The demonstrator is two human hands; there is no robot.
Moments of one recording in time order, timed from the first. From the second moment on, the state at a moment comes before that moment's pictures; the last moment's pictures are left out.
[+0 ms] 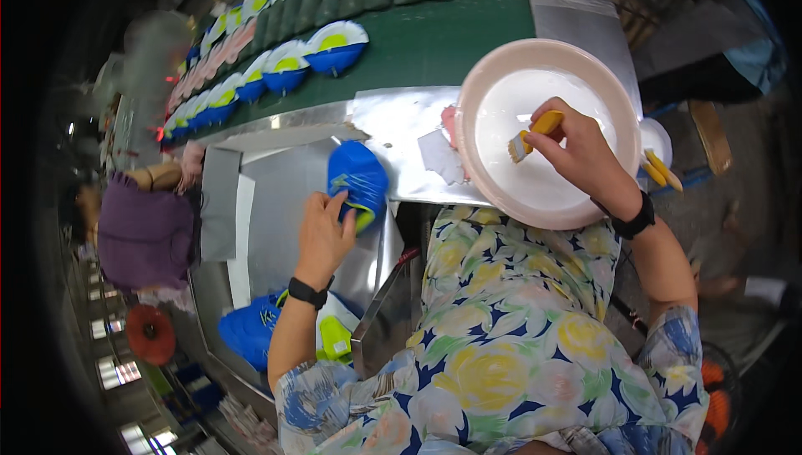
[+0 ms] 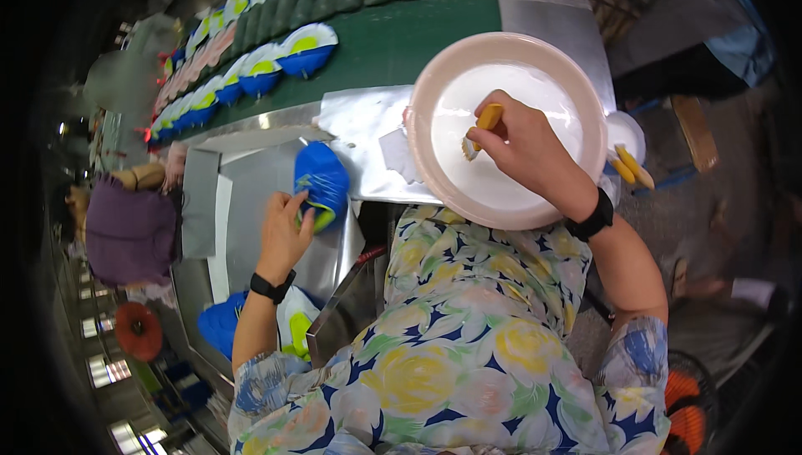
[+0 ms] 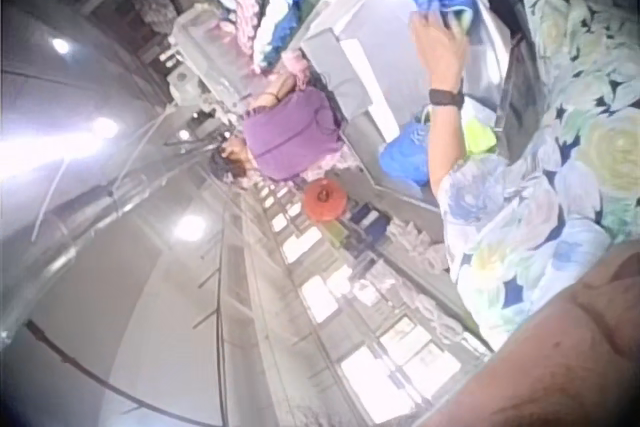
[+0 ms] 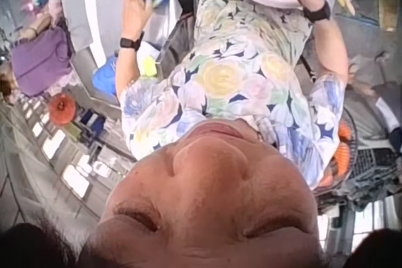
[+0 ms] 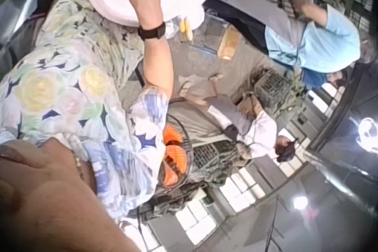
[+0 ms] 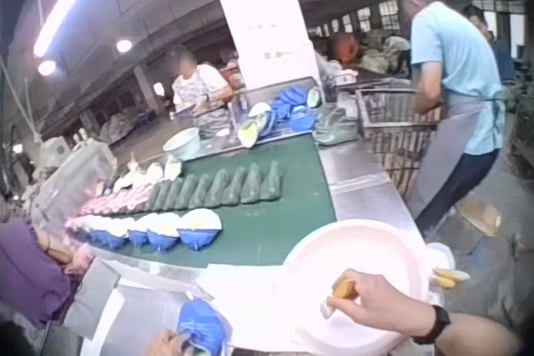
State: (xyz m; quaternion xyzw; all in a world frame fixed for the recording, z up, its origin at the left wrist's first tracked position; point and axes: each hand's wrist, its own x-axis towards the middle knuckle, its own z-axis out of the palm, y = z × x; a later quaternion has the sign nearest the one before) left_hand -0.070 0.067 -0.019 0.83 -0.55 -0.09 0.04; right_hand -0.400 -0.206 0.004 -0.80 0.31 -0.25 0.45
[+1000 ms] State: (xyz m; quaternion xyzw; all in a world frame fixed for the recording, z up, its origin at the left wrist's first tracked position) left_hand -0.134 -0.145 0.046 0.48 -0.41 -0.64 0.44; right_hand -0.437 -0.247 0.047 -0.78 0.19 -0.47 0.38
